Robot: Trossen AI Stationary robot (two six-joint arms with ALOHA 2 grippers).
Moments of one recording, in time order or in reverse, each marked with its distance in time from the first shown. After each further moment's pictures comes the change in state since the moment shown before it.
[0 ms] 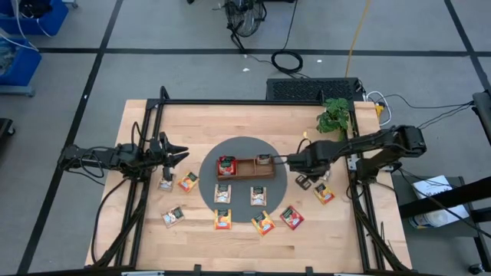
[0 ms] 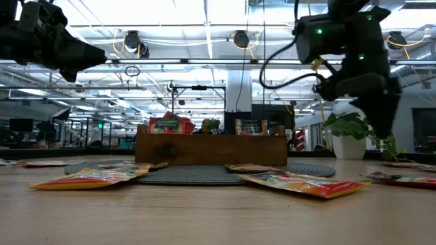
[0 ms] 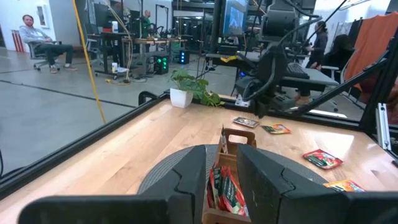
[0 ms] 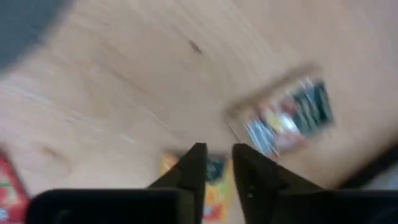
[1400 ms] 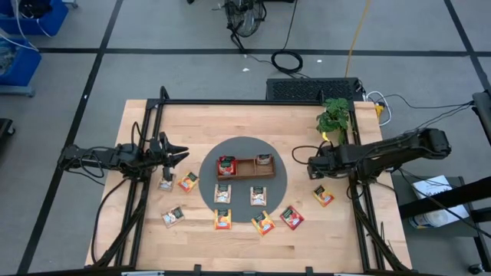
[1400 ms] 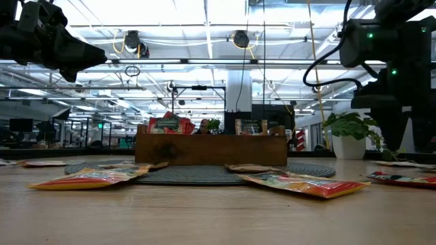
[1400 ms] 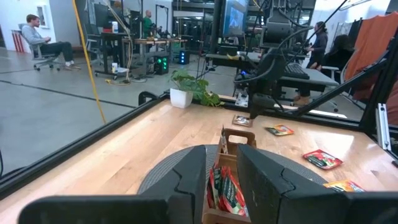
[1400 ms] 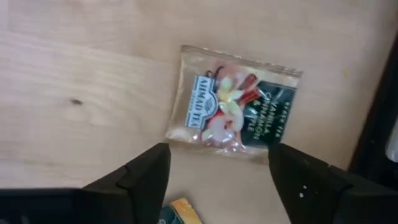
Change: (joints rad) left arm 0.000 0.000 0.000 0.000 0.000 0.000; right arm 0.027 -0.322 -0.321 0.125 0.155 0.552
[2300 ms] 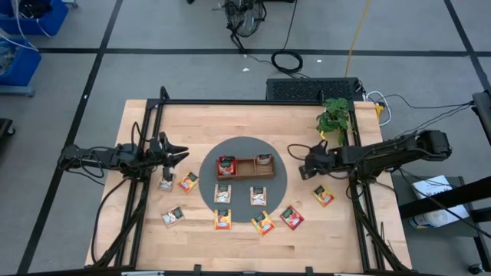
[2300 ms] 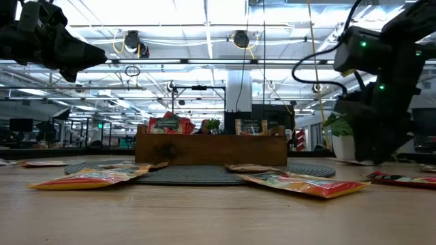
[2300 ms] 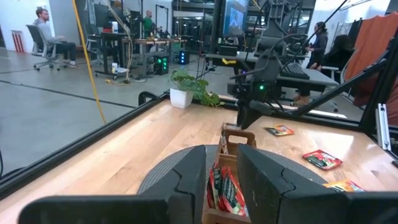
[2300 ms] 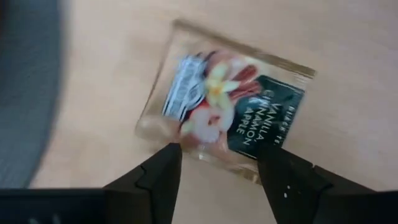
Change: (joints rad) left arm 0.000 0.000 0.000 0.000 0.000 0.000; right arm -0.057 -0.002 -0.157 0.504 0.040 -0.255
